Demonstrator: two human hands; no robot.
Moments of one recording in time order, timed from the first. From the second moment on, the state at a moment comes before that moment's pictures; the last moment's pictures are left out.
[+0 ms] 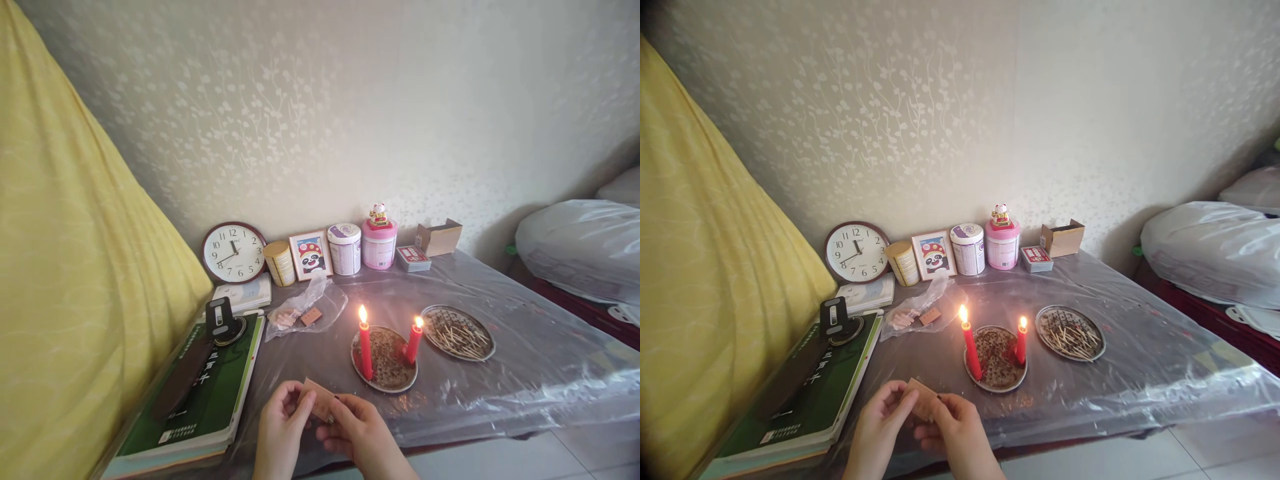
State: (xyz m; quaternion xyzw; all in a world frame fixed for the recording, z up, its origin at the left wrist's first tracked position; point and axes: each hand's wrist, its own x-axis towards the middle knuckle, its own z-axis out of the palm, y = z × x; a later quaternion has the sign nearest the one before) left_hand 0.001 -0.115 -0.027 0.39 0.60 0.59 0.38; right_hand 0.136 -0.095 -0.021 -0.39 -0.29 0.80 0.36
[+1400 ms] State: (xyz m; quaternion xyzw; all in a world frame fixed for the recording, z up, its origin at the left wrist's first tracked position) left_hand 0.014 -0.119 -0.029 0.36 0.55 0.60 0.46; right_hand 0.158 -0.098 -0.010 -0.45 -0.78 0.32 0.29
